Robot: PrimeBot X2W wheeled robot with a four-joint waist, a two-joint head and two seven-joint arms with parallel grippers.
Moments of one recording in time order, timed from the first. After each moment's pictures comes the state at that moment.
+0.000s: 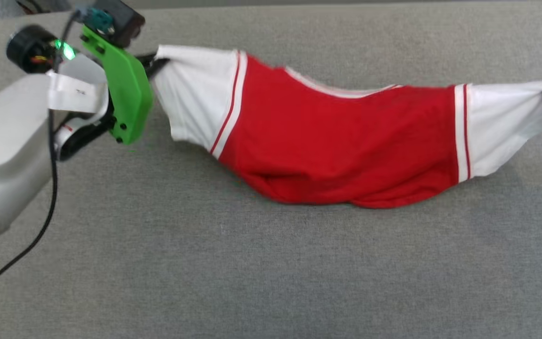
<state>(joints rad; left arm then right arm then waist) -1.25 0.70 -1.25 0.44 -1.02 -0.13 0.22 -0.58 -0.81 0.40 0.16 0.74 0.13 0.34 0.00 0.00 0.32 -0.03</state>
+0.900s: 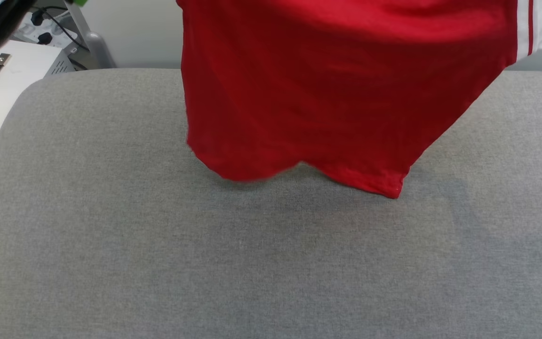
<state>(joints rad) -1.52 0.76 -1.09 0.27 -0.92 -0.03 0.03 -0.88 -0.89 0.34 0.05 0.75 0.13 0.32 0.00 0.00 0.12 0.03</state>
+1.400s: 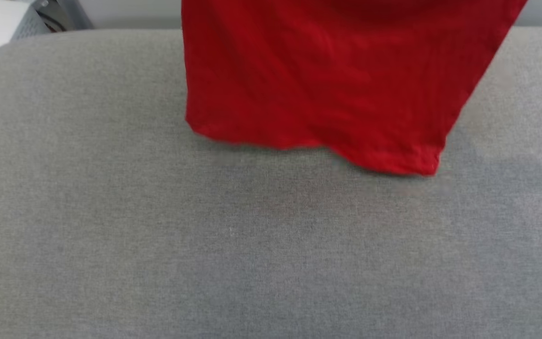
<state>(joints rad) -1.66 0.64 -1.08 0.47 -0.83 -0.04 -0.06 -1.34 -0.81 0.58 0.32 0.72 0.13 0.32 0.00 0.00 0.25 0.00</state>
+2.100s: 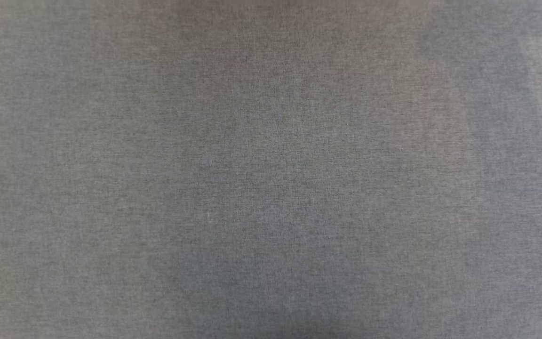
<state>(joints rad) -1.95 0.58 -0.99 0.63 -0.77 0.00 -0.18 -1.86 -0.60 0.74 0.78 0.68 0.13 0.08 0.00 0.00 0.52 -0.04</state>
